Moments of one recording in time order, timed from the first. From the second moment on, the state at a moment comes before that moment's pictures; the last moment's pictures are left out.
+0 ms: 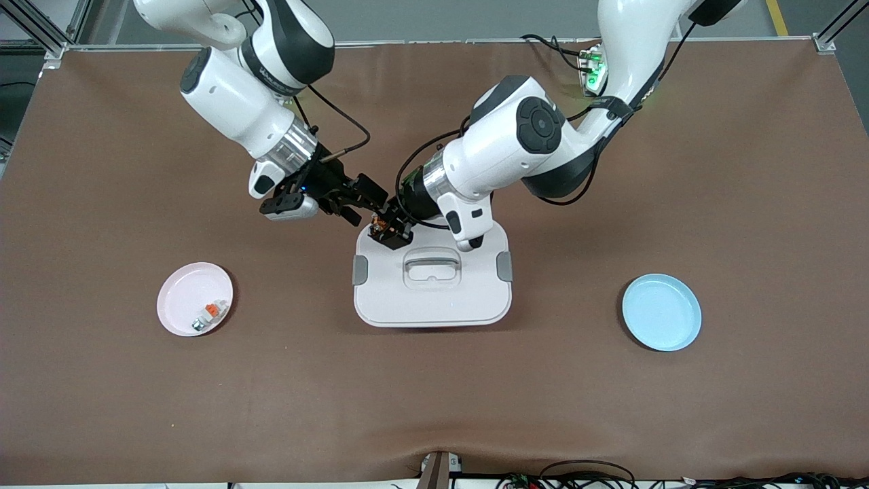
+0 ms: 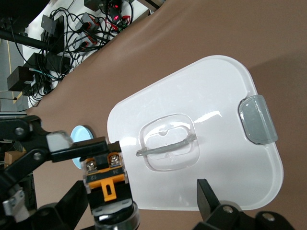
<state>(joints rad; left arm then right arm) -0.38 0.61 -0.49 -1.28 -0.27 2.28 -1.85 0.60 0.09 0.00 -2.04 0.68 2.66 0.39</state>
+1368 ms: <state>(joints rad) -0.38 0.61 -0.49 -1.28 -0.27 2.28 -1.85 0.61 0.09 0.00 -2.02 0.68 2.66 0.42</state>
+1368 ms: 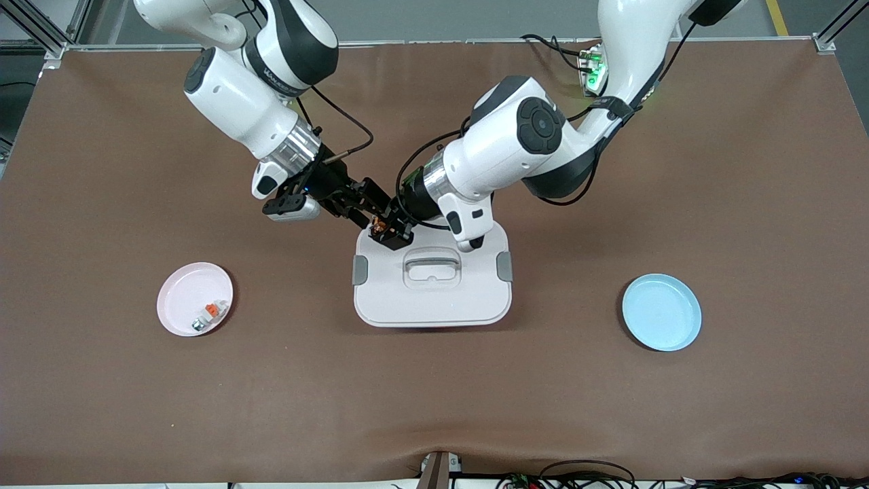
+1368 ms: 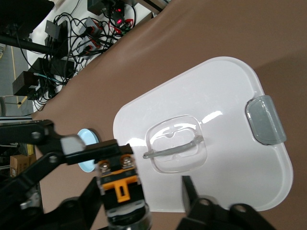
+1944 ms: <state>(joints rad) -0.38 0.62 -0.49 -1.28 -0.27 2.28 -1.85 0.61 0.09 0.00 -2.01 0.68 2.65 0.42</state>
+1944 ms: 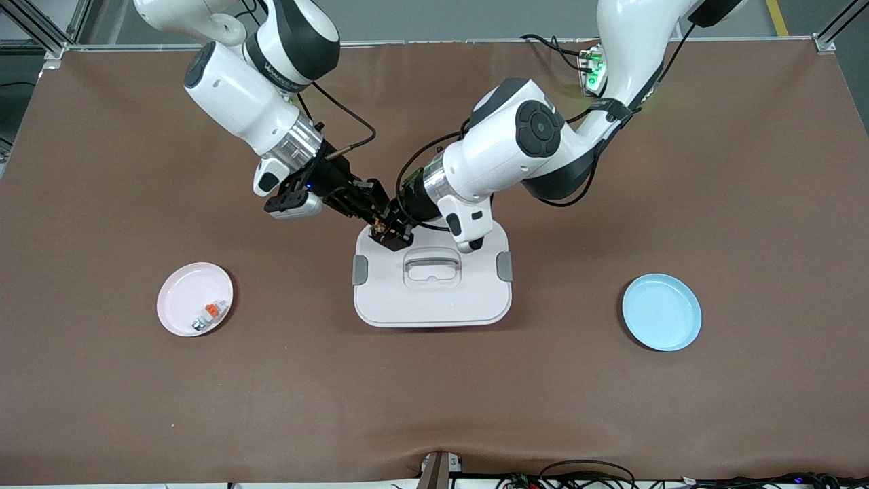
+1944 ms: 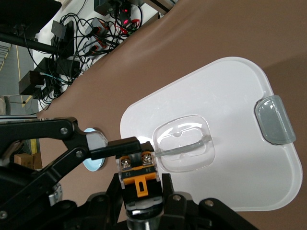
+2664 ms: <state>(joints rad) -0.38 0.61 -0.49 -1.27 -0.27 2.28 -1.85 0.62 0.09 0.00 -2.01 0.68 2.65 0.43</state>
